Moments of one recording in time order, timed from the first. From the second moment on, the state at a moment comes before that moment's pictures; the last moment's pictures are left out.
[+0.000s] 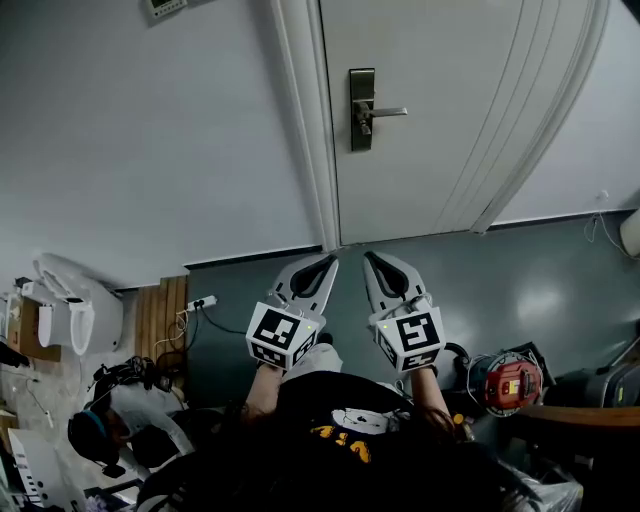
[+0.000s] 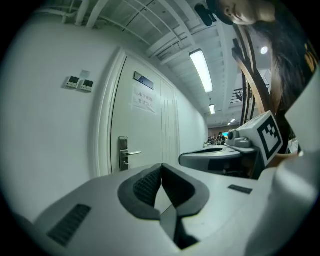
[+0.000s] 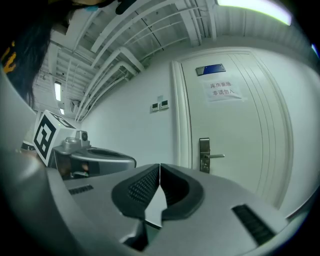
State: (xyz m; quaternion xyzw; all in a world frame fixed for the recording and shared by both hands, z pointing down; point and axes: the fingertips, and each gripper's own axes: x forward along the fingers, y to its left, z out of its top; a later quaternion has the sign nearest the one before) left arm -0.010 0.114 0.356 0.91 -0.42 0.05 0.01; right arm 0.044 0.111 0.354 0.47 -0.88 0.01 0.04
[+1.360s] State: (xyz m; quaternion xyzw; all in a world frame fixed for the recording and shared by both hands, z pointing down) left arm -0.092 -0.074 0.375 0.94 -0.33 0.06 0.00; right arm -0.032 -0.070 0.379 0.54 -0.84 0.07 0.06
